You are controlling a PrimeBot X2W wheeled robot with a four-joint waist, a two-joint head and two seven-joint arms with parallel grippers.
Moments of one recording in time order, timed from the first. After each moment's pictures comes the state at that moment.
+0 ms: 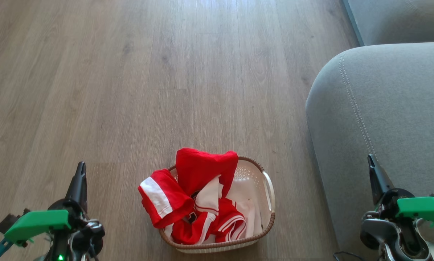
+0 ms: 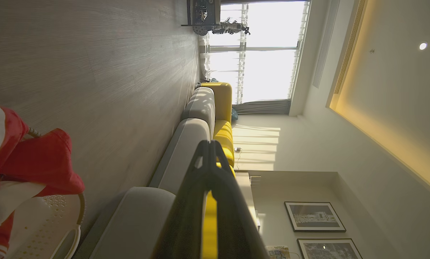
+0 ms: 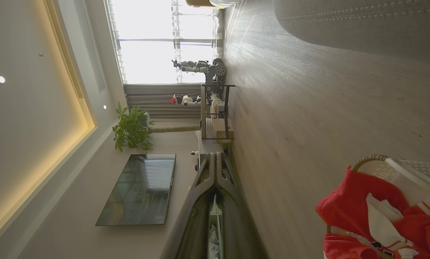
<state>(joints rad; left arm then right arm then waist) -0.06 0.05 0.08 0.27 -1.61 -0.12 0.11 -0.06 -0.05 -0.13 0.28 1.61 0.12 0.11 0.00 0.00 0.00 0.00</state>
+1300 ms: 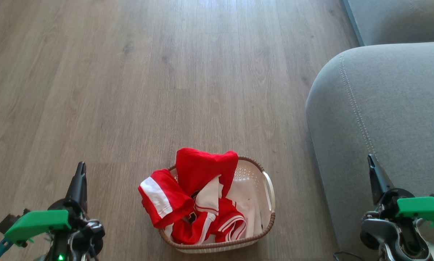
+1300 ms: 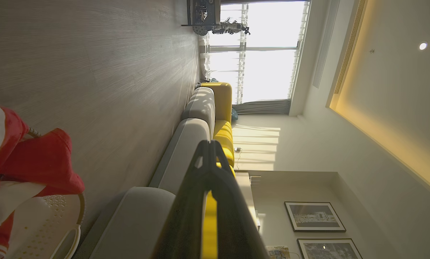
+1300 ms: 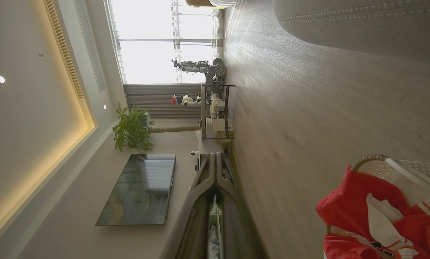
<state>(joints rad) -0.06 0.05 0.08 0.27 -1.61 -0.12 0.11 -0.06 -0.05 -0.13 0.28 1.61 0.12 0.11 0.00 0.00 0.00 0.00</state>
